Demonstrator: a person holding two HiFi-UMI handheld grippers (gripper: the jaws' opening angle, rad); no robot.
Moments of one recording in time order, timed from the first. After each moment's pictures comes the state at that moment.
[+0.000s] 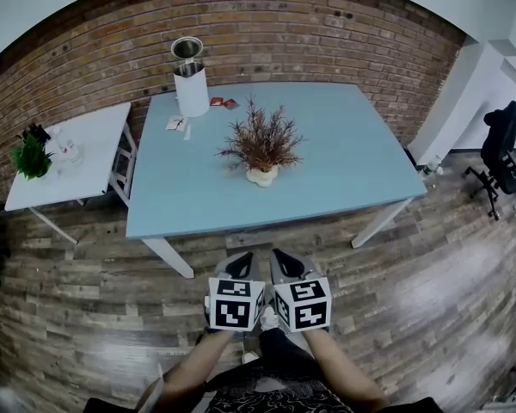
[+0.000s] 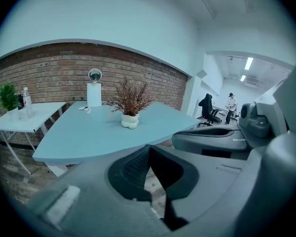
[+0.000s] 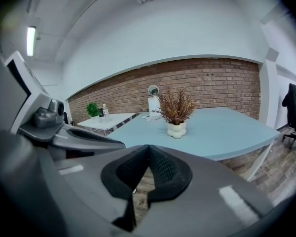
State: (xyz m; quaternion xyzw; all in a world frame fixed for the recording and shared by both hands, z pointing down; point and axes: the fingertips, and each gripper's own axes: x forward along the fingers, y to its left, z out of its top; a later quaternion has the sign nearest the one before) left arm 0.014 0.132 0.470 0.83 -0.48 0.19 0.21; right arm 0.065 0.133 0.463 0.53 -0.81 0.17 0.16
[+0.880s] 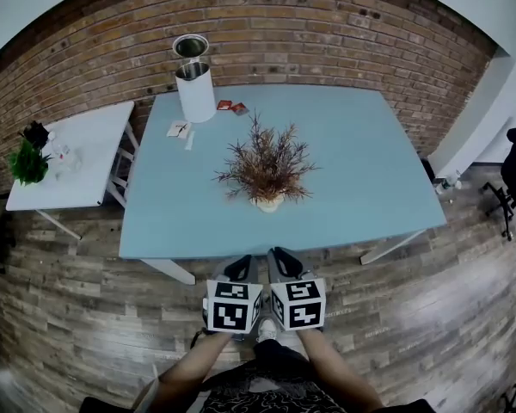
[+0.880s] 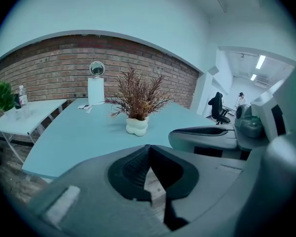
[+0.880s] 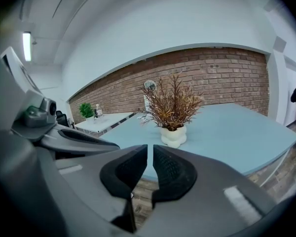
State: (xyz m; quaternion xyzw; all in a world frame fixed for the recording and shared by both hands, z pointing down) left arm 0.025 0.030 0.492 0.80 -0.51 0.21 0.24; right arm 0.077 0.017 0.489 0.51 -0.82 0.19 0.17
